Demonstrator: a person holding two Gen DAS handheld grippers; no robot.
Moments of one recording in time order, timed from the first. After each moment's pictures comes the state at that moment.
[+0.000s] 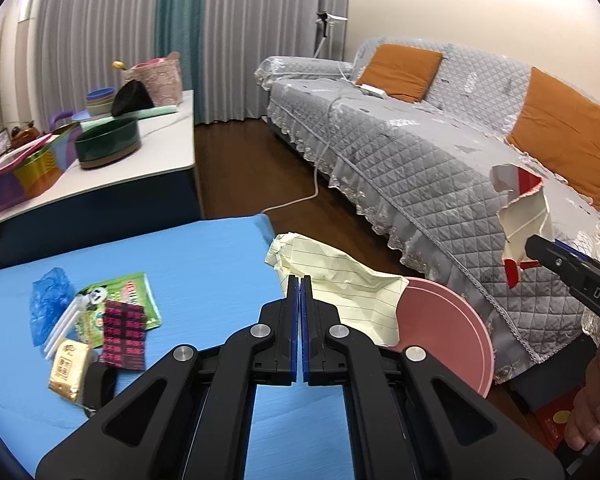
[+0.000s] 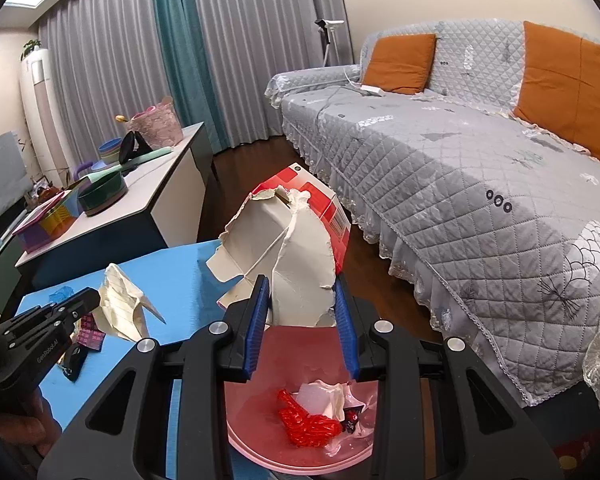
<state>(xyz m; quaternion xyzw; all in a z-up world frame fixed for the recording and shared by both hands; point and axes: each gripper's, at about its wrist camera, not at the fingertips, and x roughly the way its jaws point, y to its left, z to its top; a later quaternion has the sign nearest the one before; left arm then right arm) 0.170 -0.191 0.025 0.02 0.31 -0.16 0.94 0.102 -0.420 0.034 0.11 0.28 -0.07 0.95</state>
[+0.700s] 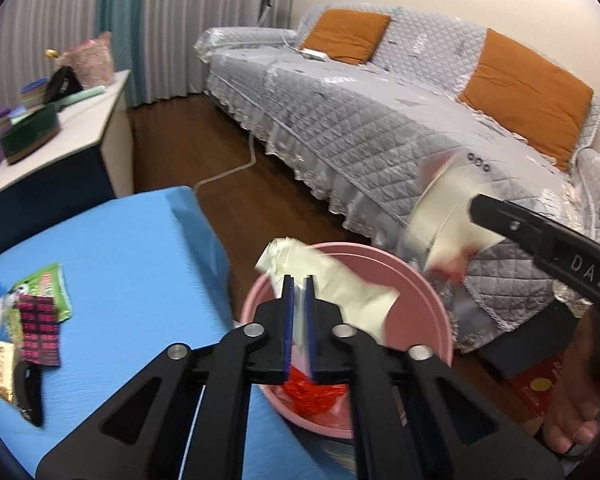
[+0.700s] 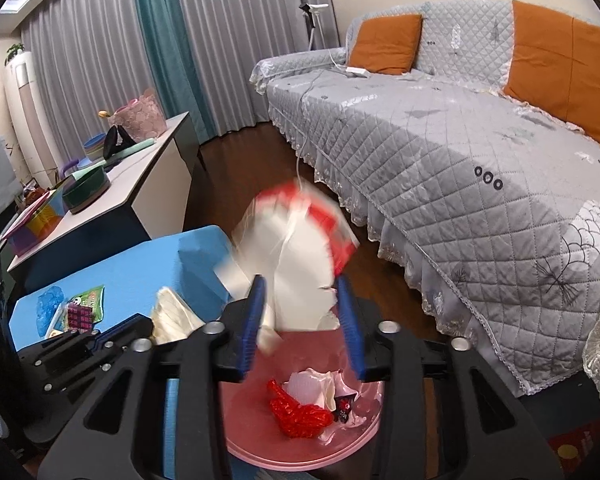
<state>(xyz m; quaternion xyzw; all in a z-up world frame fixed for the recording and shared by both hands) 0.170 -0.255 -0.006 0.04 0.36 -0.26 0.89 0.110 -0.440 0.021 0.13 0.31 -0.09 0.94</state>
